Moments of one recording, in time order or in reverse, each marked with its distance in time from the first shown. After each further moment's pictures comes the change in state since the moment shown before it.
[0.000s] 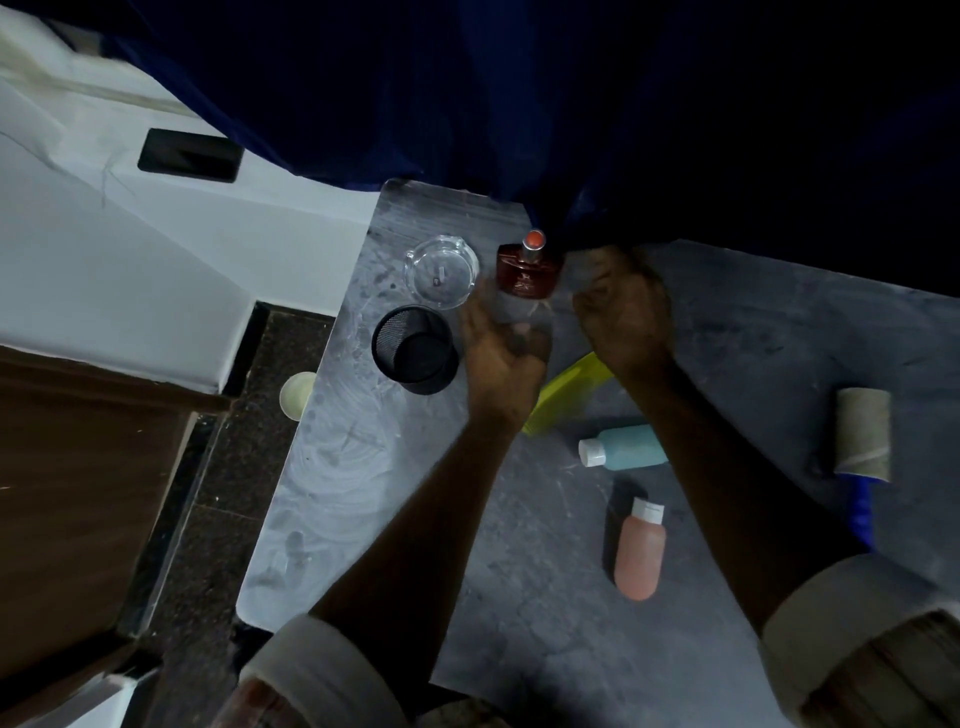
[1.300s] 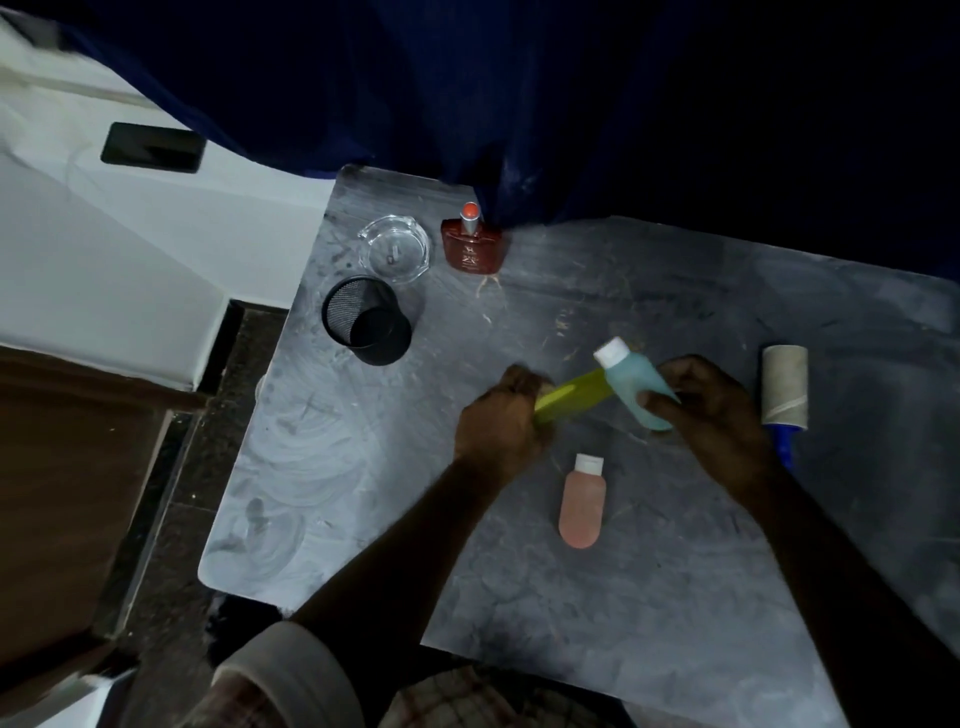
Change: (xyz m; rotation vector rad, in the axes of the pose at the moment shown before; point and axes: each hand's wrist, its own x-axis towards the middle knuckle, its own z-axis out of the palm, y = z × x) left_hand -0.087 -0.042 0.029 0.743 -0.431 0.311; right_hand -0.148 0.134 -0.074 0.712 -0.138 0.245
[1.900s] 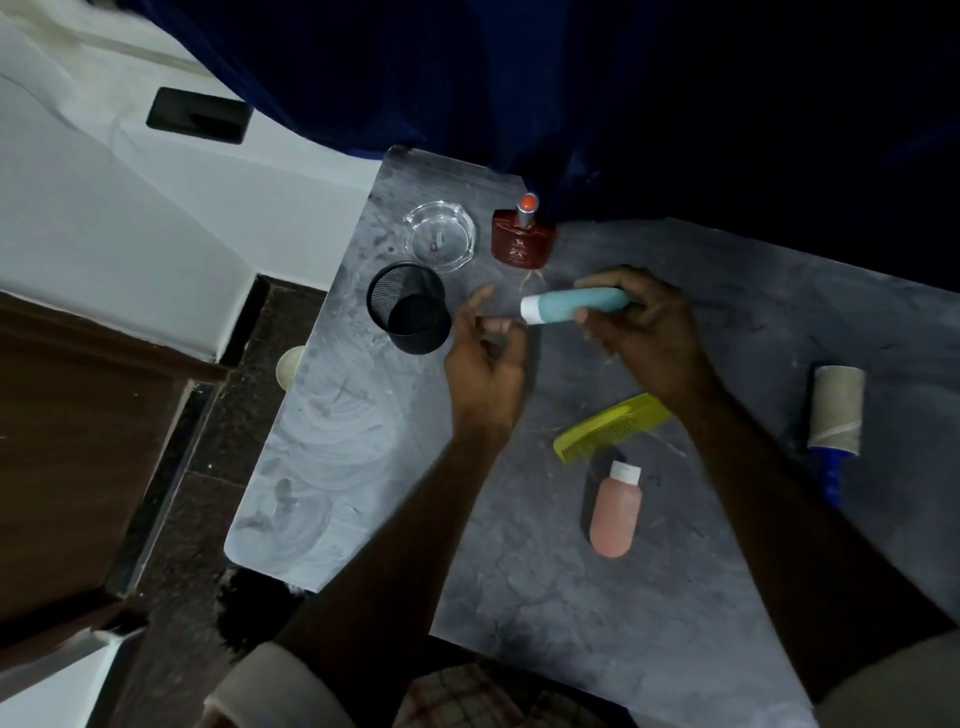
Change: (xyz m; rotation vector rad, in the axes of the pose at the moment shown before) left_hand 0.016 -0.024 -0.035 -0.998 0.679 -0.227; right_hand 0.072 -0.070 0.097 -0.047 -0.137 -0.300
